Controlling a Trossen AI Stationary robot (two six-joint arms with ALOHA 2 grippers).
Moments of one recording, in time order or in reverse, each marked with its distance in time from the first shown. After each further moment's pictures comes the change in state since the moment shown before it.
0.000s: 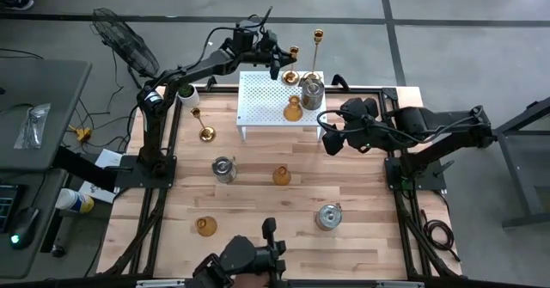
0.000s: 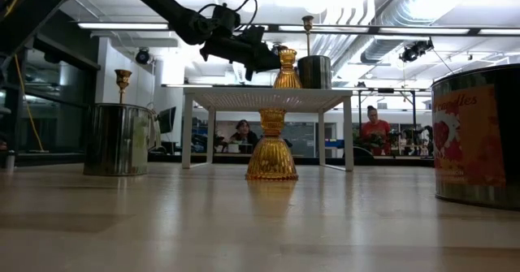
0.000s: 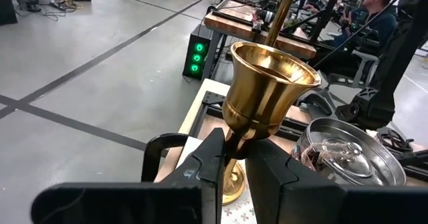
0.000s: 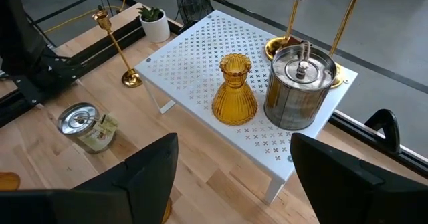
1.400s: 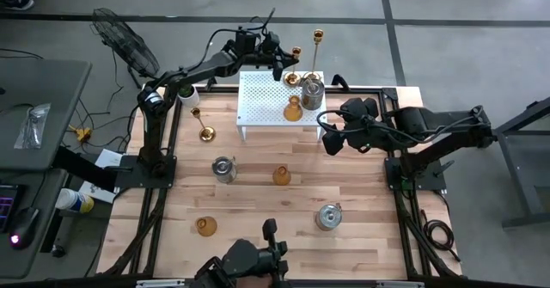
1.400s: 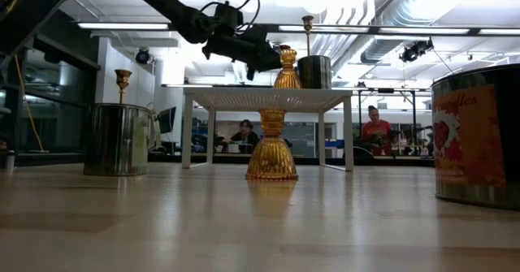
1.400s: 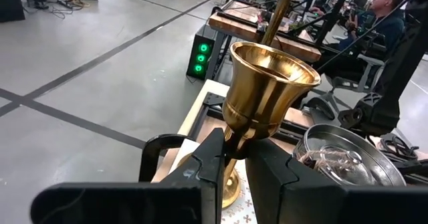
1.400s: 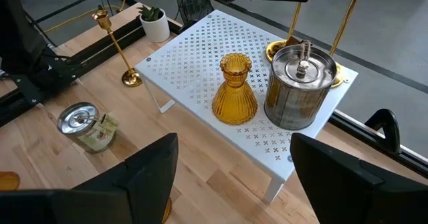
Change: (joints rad) left arm -0.026 0.000 0.000 0.000 -0.059 -0.022; right arm 0.000 0.000 -0.001 0.000 -0.001 0.000
